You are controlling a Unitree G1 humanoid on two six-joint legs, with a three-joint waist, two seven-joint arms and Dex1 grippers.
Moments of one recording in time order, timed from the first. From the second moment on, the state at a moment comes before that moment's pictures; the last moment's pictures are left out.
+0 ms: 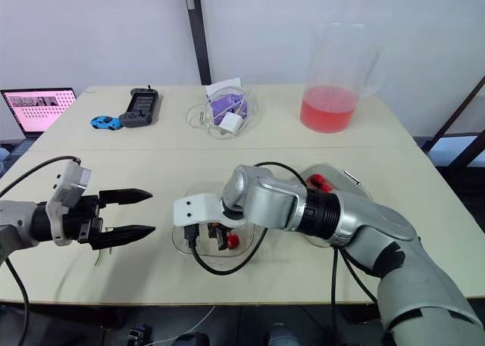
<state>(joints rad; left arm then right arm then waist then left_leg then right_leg) -0.12 0.96 0.35 -0.37 -0.79 0.64 -1.15 -1.30 -0.51 1.04 -0.19 0.17 0.95 1.00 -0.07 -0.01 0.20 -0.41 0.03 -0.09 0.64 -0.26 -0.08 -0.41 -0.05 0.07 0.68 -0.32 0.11</state>
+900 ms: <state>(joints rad) -0.21 0.97 0.29 -0.31 -0.78 0.64 -1.24 -1.08 -0.54 0.78 -0.31 0.18 1.39 0.93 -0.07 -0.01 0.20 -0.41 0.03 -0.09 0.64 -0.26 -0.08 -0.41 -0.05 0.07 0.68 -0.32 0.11</state>
